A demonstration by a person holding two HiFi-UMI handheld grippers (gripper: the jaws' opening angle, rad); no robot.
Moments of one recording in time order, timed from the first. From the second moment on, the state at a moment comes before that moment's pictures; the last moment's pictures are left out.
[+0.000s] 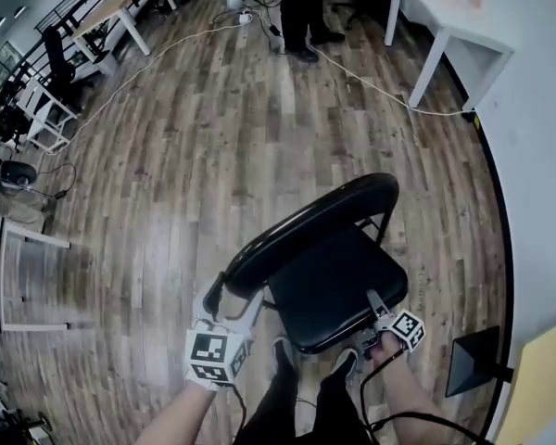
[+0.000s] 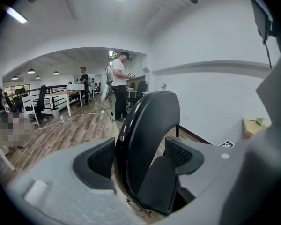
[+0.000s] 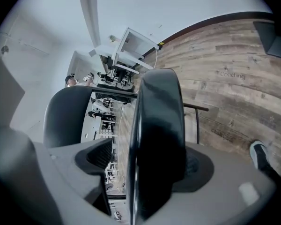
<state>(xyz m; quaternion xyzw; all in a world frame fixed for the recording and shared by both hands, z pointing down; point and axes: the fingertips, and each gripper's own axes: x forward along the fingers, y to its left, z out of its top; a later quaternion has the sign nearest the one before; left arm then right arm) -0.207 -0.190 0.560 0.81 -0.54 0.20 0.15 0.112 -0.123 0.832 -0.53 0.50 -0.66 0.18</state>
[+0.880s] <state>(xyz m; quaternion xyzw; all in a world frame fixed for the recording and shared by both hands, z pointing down) -0.216 -0.174 0.516 0.84 -0.49 0.24 0.08 0.061 -0.202 0.758 -0.56 0.46 -0.67 0.15</state>
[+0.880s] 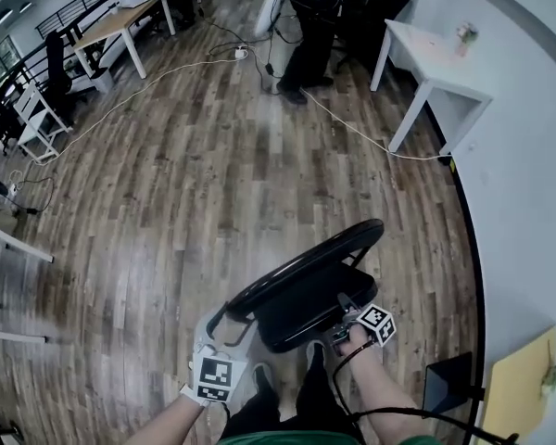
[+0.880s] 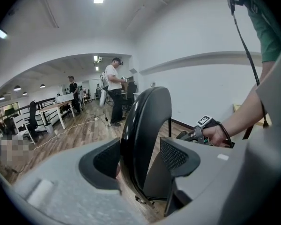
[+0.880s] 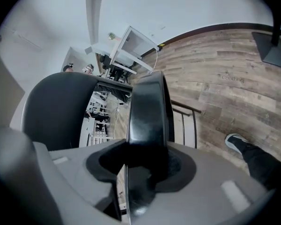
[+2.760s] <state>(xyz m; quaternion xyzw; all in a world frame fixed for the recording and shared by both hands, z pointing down) -0.232 -0.203 0.505 0.73 -0.61 0.30 0.01 -0.015 -0.341 0.719 -0.53 0.44 -0.71 0.16</state>
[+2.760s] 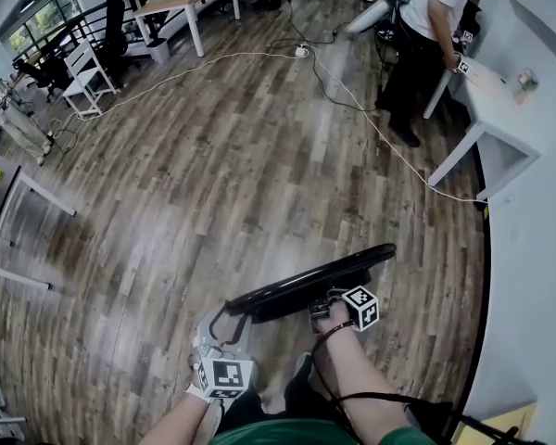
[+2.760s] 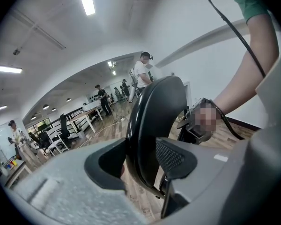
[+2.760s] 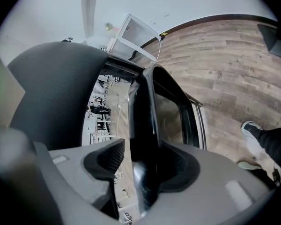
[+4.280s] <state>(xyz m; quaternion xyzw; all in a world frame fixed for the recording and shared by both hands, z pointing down) -0.261 -0.232 0.499 0.76 -0.58 0.29 0.04 -0.045 -0.256 0.463 -0.39 0.79 -0.47 0.05</state>
